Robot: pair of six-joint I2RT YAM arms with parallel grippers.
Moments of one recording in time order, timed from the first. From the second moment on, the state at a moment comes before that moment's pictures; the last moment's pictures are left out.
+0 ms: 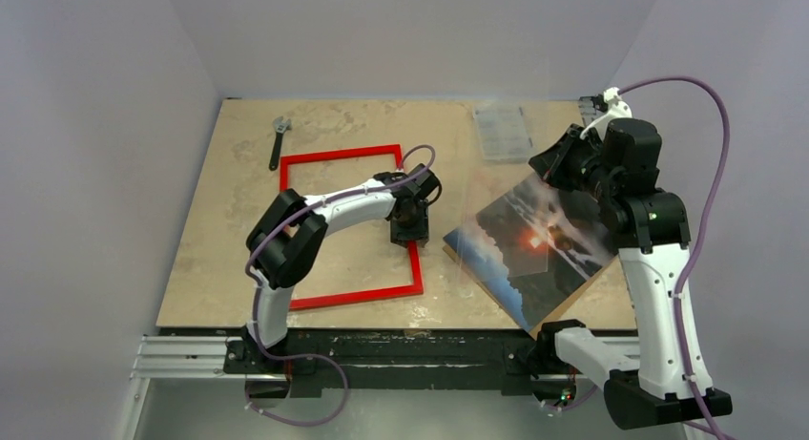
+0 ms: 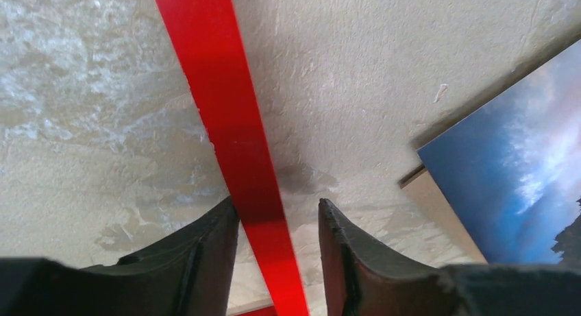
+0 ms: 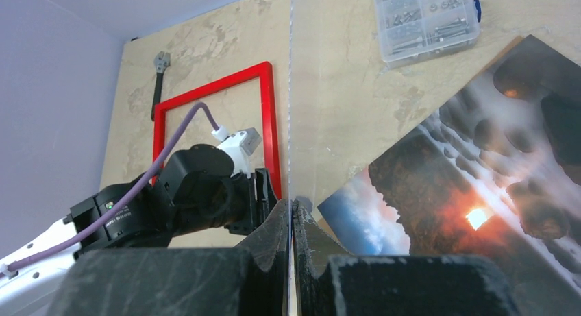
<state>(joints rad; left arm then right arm) -0.80 2.00 1.45 -0.70 -0.01 -0.81 0.12 1.02 1.46 -0.89 -0.15 0.48</state>
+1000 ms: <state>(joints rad) -0.93 2.08 1.51 -0.58 0.10 -0.98 0.12 1.02 1.46 -0.89 -0.12 0.48</state>
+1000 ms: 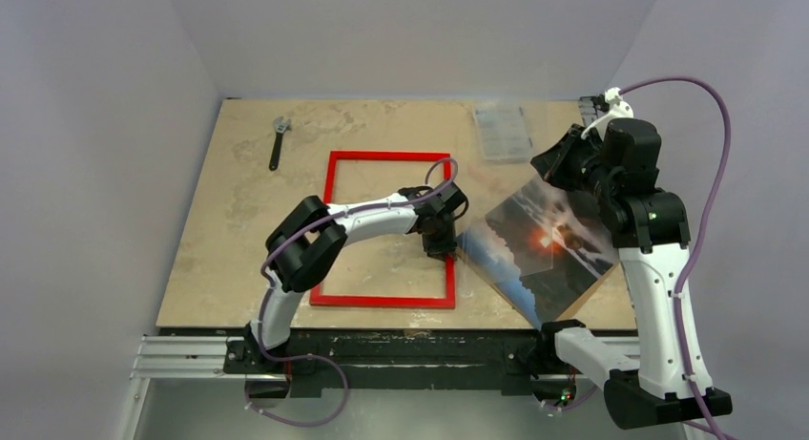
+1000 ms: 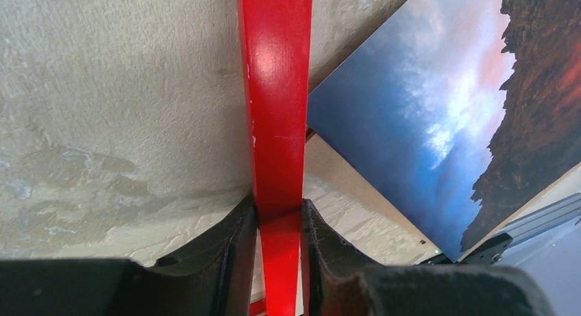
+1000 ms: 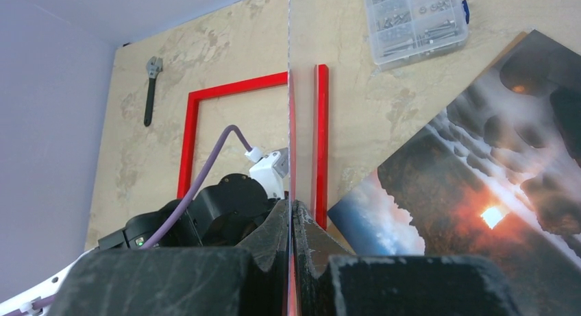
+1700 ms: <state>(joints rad) -0.76 1.70 1.20 -0.35 0.16 -0.97 0.12 1.03 1.44 -0.87 -0.18 0.48</state>
